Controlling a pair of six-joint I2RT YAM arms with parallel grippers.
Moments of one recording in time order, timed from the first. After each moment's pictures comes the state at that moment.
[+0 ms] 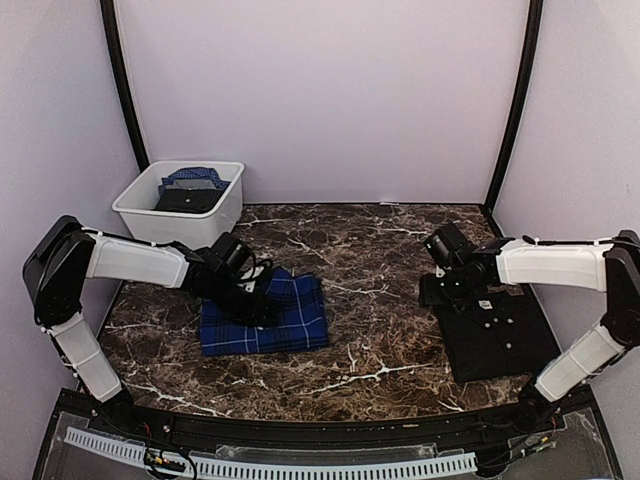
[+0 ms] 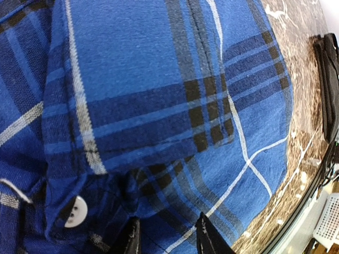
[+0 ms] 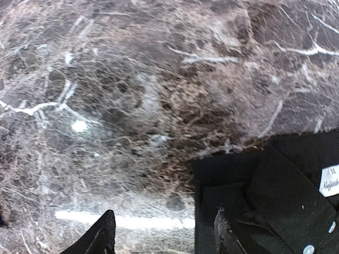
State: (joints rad) left arm -0.64 1.70 0.94 -0.34 0.37 -0.46; right arm 0.61 1.47 0.88 -0.53 0.22 0.59
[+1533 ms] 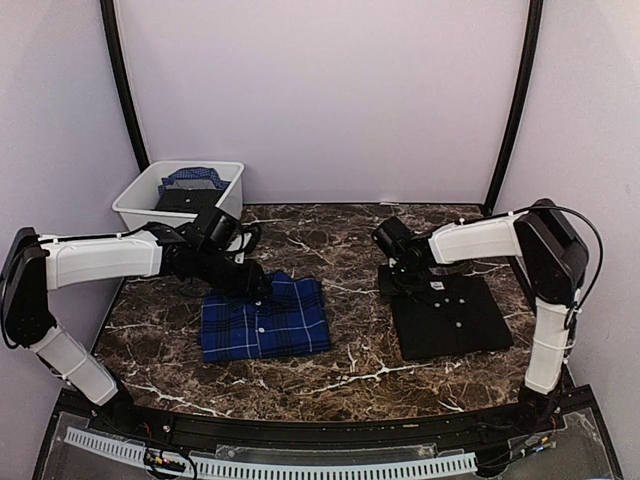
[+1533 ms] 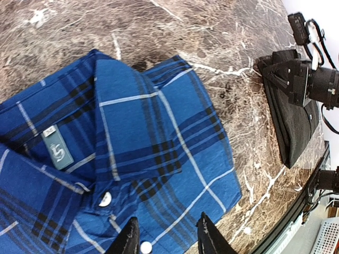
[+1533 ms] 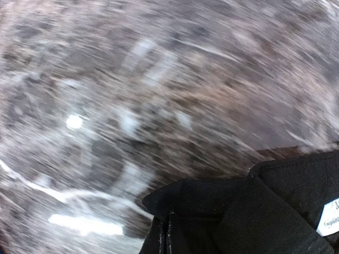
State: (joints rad) left arm -0.65 1.52 1.02 -0.43 0.24 -0.51; right arm 0.67 1.91 1.21 -0.50 0.26 0.58
